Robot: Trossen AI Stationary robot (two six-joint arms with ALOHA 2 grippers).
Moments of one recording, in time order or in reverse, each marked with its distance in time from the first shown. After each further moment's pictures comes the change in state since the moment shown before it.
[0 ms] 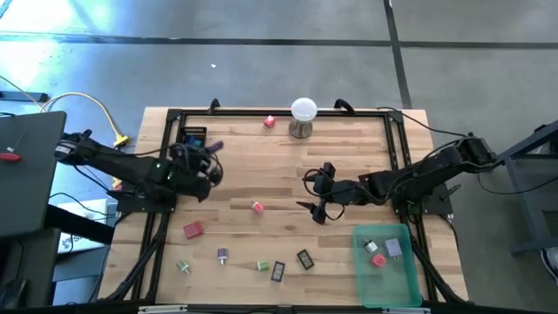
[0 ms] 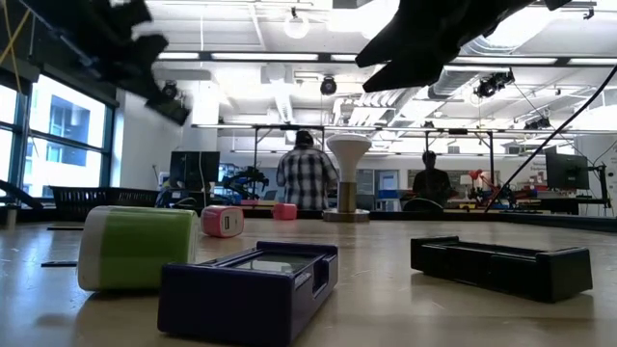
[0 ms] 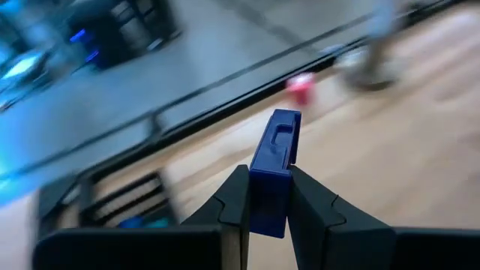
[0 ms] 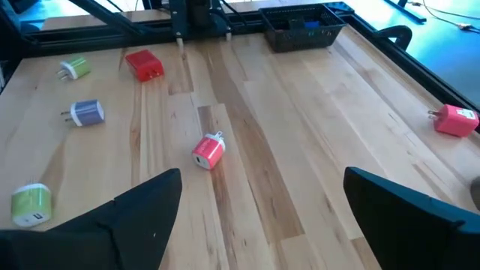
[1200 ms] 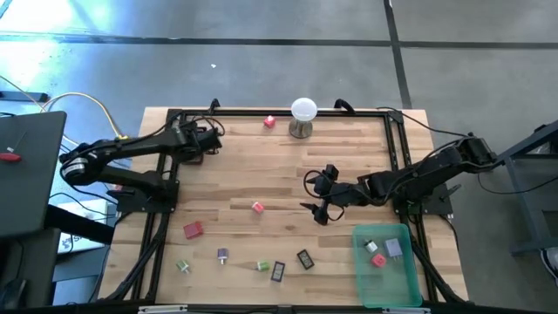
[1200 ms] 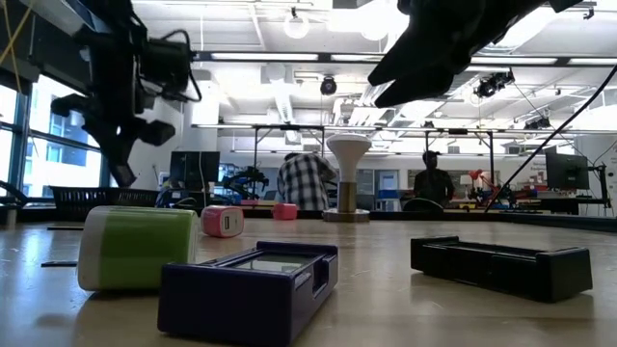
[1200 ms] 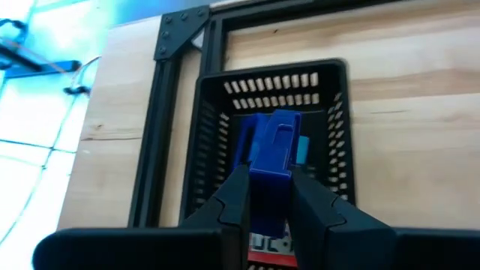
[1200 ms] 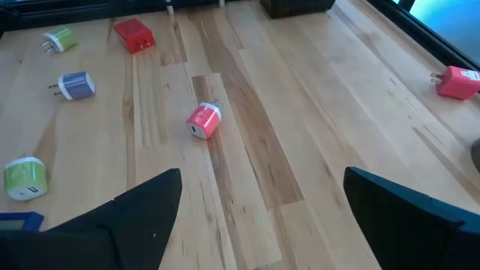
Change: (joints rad) left arm 0.725 0.223 0.000 -0.045 0.360 0.005; right arm 0.005 0.001 -0.001 -0.102 -0.009 0.076
